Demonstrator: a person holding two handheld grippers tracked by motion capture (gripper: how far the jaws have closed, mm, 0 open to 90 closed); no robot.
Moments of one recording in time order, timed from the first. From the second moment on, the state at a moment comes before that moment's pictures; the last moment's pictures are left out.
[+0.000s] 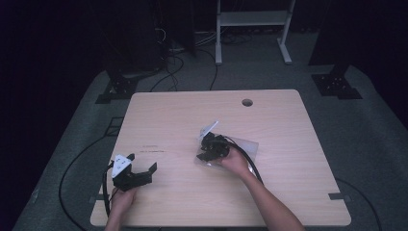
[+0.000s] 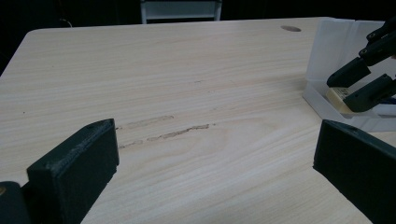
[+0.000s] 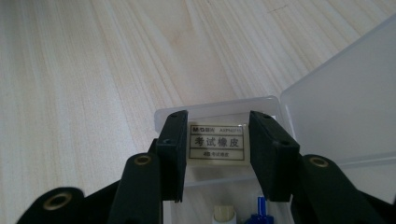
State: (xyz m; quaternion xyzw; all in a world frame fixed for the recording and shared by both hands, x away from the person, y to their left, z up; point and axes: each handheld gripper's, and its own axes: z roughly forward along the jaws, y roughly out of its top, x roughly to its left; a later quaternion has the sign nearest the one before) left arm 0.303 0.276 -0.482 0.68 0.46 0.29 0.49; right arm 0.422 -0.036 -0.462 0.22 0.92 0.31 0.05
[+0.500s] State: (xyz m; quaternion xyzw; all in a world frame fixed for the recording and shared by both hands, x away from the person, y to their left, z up) left arm 0.303 0.276 -0.482 0.68 0.46 0.29 0.49; right arm 0.422 -0.038 -0.462 0.22 0.92 0.32 0.05
